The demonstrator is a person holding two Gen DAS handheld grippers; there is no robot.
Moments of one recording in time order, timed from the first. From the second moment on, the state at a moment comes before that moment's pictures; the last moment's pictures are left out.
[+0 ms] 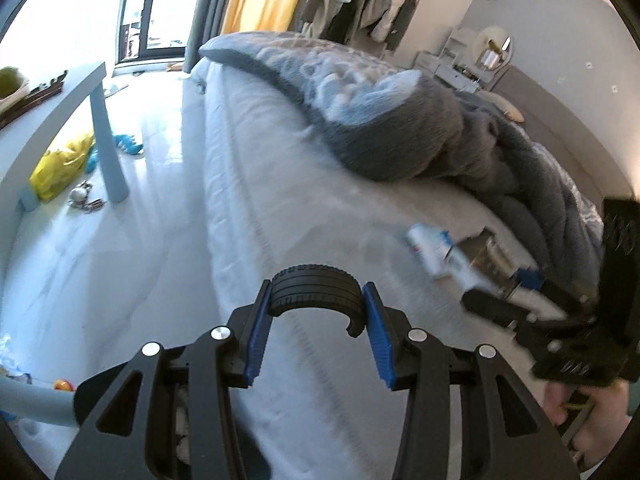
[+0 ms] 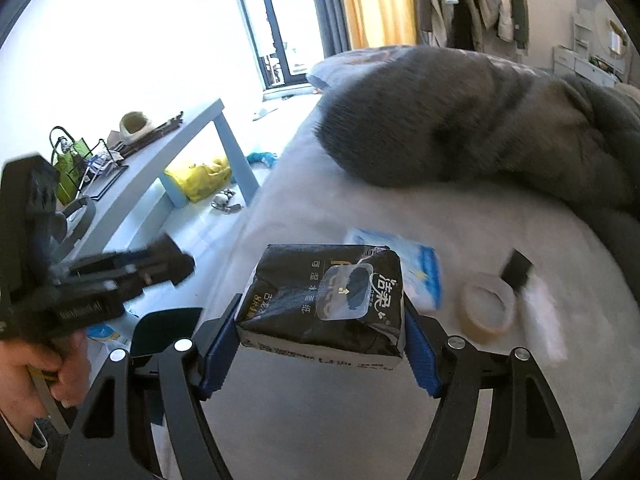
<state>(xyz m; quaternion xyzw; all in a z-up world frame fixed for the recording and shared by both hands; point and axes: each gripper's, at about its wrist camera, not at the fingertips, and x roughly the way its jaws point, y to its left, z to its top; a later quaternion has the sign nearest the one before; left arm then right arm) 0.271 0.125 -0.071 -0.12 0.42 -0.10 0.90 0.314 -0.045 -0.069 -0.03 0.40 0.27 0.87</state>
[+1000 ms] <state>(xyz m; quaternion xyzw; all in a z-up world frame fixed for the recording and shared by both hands) 0.208 0.255 -0.209 -0.17 0.61 0.00 0.78 0.281 0.124 -0.070 -0.07 0.40 0.39 0.82</state>
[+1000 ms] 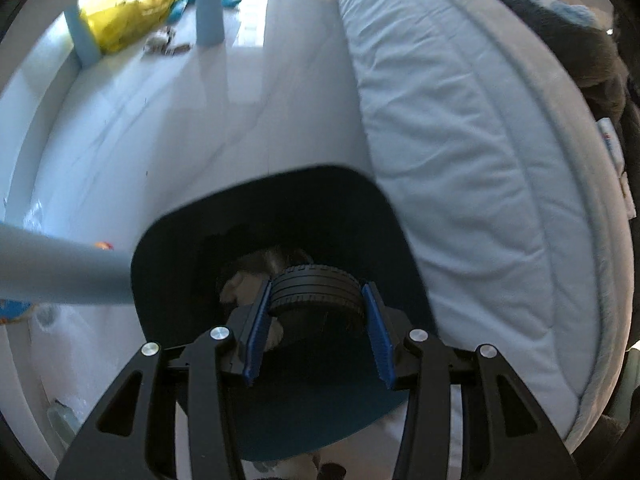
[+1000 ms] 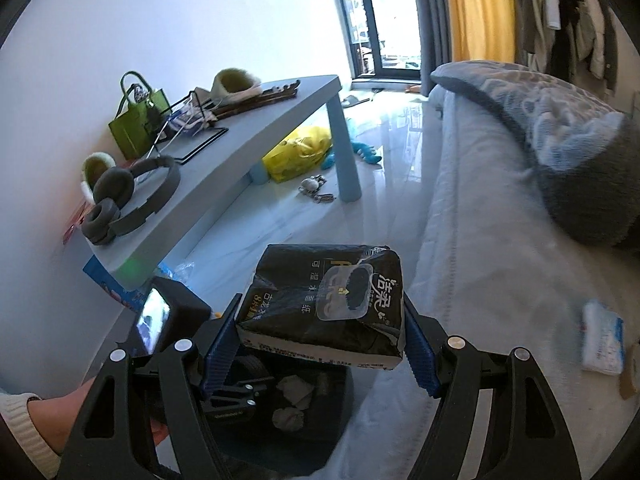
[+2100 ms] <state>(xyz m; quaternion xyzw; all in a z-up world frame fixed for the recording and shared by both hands) 0.162 0.326 -0.158 -0.20 0.54 0.01 0.82 0.280 0.205 -0.169 -0.13 0.51 0.39 0.76</state>
